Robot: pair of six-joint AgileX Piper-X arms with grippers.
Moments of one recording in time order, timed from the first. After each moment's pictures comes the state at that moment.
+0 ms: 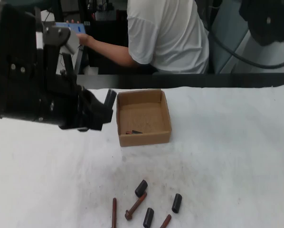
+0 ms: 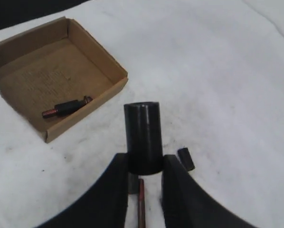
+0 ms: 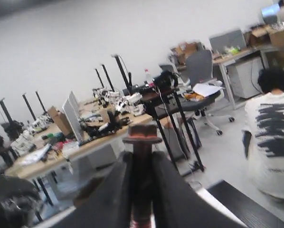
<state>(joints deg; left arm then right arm) -19.4 66.3 -50.6 31.8 30.0 4.1 21.2 93.4 -75.5 -31.1 -47.9 33.9</state>
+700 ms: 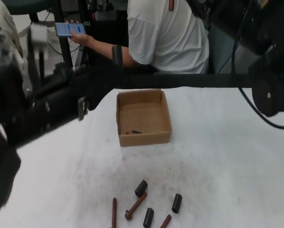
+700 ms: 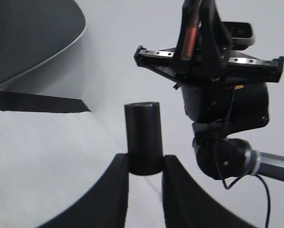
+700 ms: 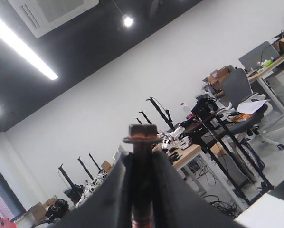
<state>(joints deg) -19.4 66.2 -25.7 -40.6 42.1 -46.7 18.1 93.3 -56.3 -64.0 -46.6 62.6</state>
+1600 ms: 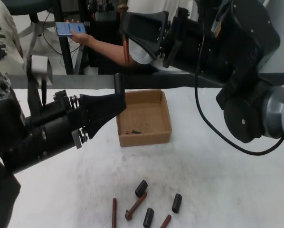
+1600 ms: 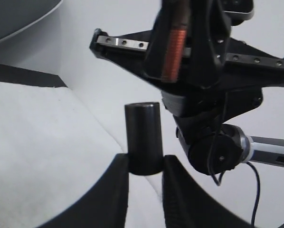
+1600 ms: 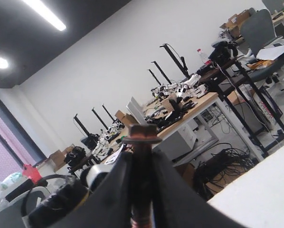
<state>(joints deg) -19.4 66.2 -22.5 -43.7 47.4 -47.9 30.1 93.3 -55.0 -54.0 -46.2 52.6</state>
